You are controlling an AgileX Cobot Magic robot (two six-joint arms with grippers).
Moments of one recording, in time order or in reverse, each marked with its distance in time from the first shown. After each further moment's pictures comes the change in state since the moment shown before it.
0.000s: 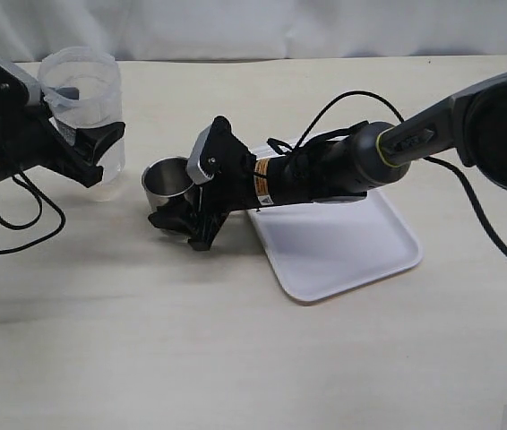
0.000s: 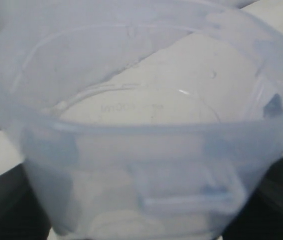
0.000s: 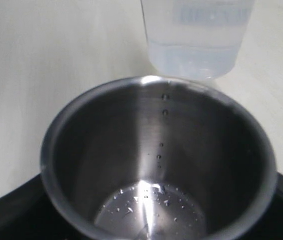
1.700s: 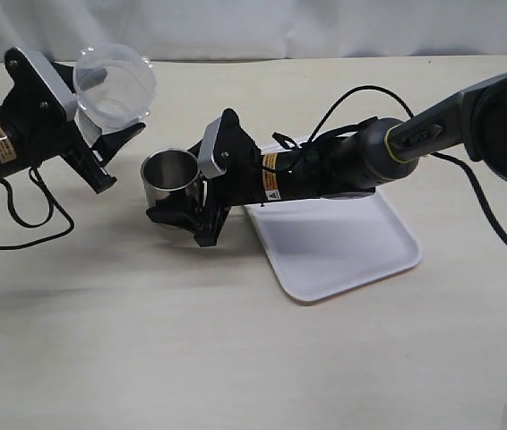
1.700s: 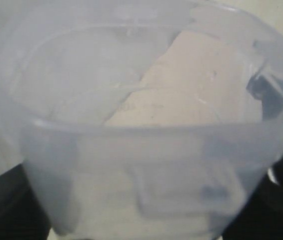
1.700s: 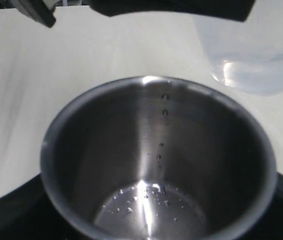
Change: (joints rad) left arm -0.046 0.026 -0.056 0.042 -0.043 0.352; right arm -0.030 0.000 0.000 -0.029 -0.129 -0.015
